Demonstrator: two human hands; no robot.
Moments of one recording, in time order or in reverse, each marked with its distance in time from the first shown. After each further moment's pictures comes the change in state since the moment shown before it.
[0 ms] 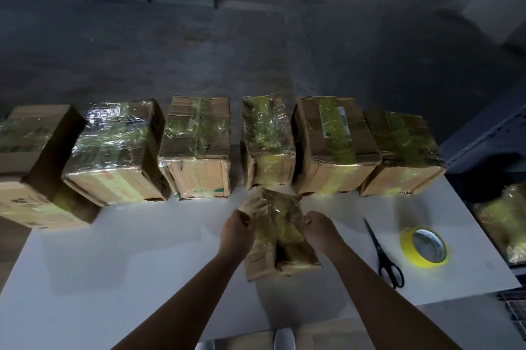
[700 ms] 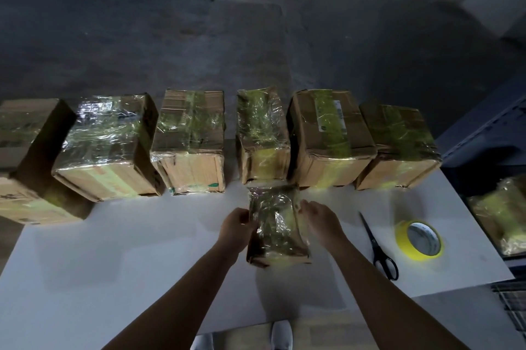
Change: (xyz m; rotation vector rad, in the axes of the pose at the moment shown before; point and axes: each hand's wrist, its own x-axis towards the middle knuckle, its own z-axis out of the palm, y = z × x) left_hand 0.003 -0.006 0.011 -0.290 -0.166 -0.131; right_hand 0.000 0.010 -0.008 0.191 0.107 -0.005
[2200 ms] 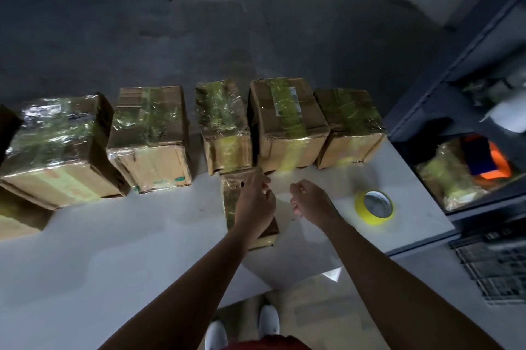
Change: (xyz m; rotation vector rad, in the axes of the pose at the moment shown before) left_hand -0.053 0.052 0.081 0.385 0.048 0.615; right_hand -0.034 0.015 -0.053 0.101 0.035 0.053
